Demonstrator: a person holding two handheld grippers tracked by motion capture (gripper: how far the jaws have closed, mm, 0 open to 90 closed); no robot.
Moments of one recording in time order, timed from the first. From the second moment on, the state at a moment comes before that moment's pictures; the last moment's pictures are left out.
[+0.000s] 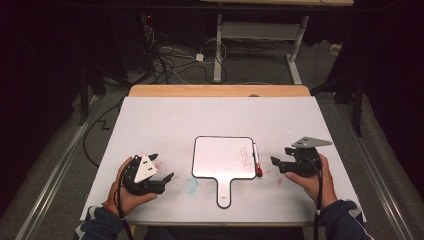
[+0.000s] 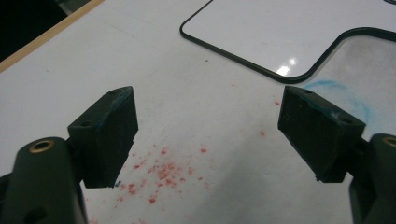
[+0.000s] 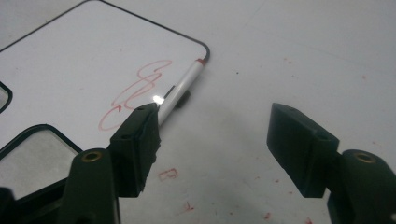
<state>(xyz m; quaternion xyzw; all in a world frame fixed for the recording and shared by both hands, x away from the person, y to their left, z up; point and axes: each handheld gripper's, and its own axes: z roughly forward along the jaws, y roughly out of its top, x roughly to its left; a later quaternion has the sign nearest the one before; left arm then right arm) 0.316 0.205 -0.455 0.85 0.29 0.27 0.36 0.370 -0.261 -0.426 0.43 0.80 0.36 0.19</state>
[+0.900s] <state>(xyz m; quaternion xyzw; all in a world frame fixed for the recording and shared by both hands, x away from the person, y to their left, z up) 0.316 0.206 -0.458 0.85 0.29 0.26 0.35 0.403 -0.209 -0.460 0.47 0.82 0.31 0.11</state>
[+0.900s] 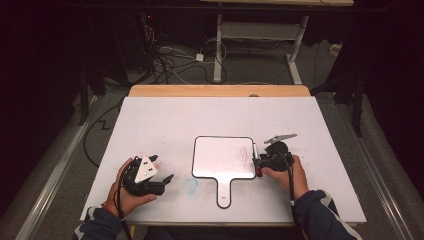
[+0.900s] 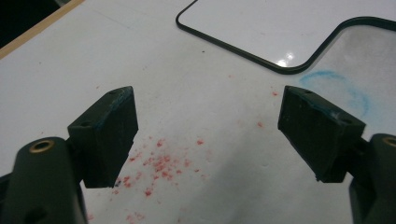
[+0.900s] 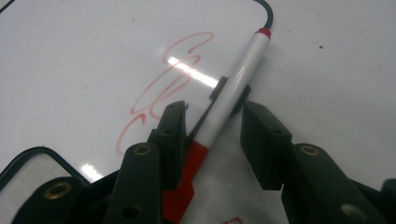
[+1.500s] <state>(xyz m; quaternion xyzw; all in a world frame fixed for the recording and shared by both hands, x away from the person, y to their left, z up) 0.317 0.203 -0.460 0.86 0.28 0.26 0.34 0.406 -0.211 -0.464 0.46 0.82 0.34 0.06</state>
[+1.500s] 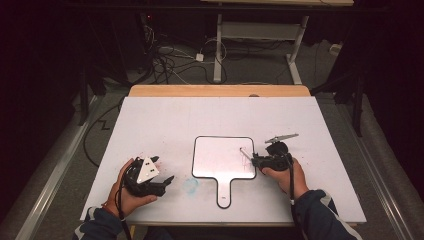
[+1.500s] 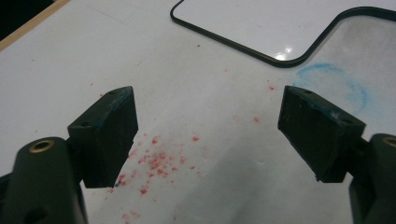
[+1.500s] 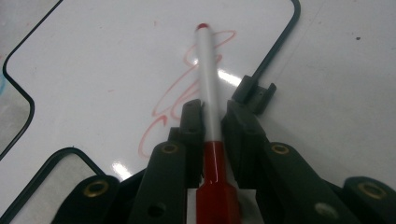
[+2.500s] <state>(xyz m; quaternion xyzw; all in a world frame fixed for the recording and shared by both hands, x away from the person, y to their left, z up) 0.317 0.201 -0.461 0.86 0.28 0.25 0.34 0.402 -0.212 -0.457 0.43 0.83 0.35 0.09</state>
